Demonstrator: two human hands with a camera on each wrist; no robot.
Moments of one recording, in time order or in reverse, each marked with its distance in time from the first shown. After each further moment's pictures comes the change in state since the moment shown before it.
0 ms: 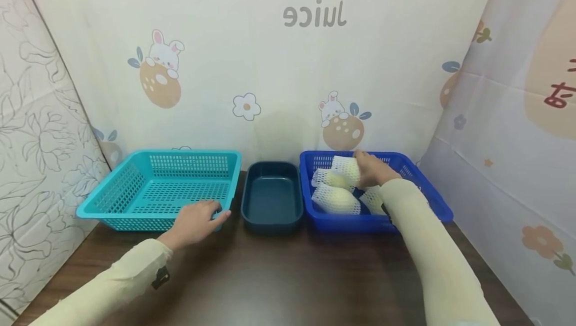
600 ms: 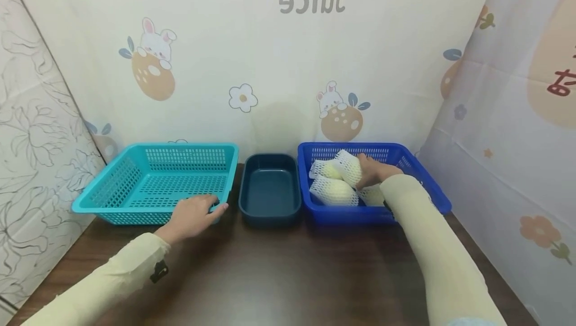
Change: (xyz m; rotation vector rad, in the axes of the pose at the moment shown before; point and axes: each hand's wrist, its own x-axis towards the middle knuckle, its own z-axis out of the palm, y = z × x) left_hand 0.001 0.002 -0.003 0.001 -0.004 0.000; right_hand -0.014 0.004 0.008 0.066 -0.187 0.056
